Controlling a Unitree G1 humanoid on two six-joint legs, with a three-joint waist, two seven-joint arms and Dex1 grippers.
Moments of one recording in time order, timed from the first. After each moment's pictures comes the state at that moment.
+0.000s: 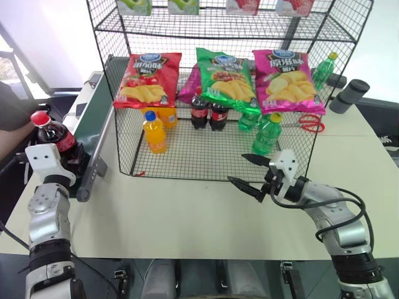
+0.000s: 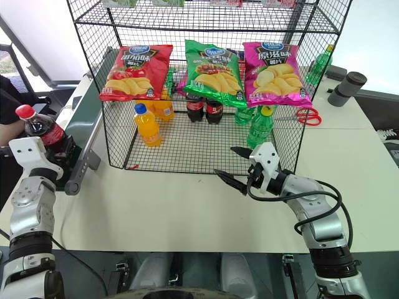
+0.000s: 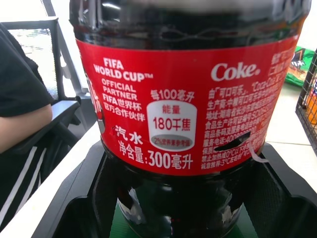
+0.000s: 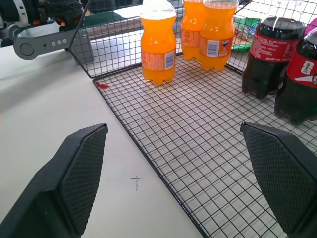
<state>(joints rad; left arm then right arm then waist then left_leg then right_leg) -0.24 0.48 0.45 0.33 -0.29 -0.01 -0.24 -0.12 -0.52 -0.01 -0.24 0.40 0.28 0.85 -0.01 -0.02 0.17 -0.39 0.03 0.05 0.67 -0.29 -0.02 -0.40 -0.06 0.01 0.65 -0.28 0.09</state>
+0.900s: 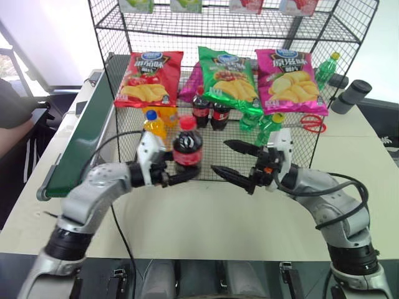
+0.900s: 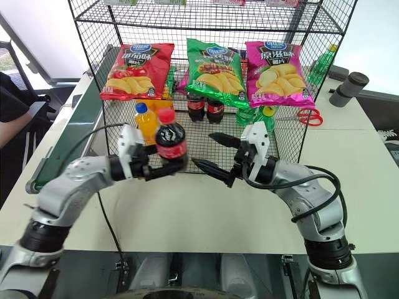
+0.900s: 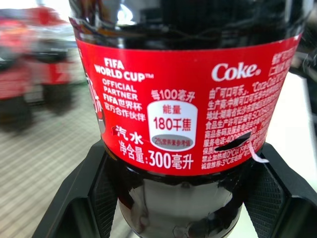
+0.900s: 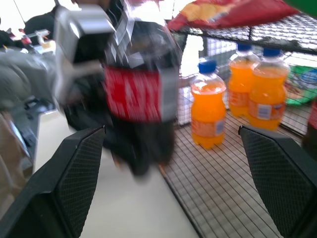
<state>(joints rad) -0.35 0.56 -0.16 -0.25 -0.56 0.49 -0.85 -0.25 -0.49 -0.01 -0.46 0.66 0.58 0.75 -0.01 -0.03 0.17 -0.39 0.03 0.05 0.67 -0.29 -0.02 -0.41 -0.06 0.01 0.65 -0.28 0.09</state>
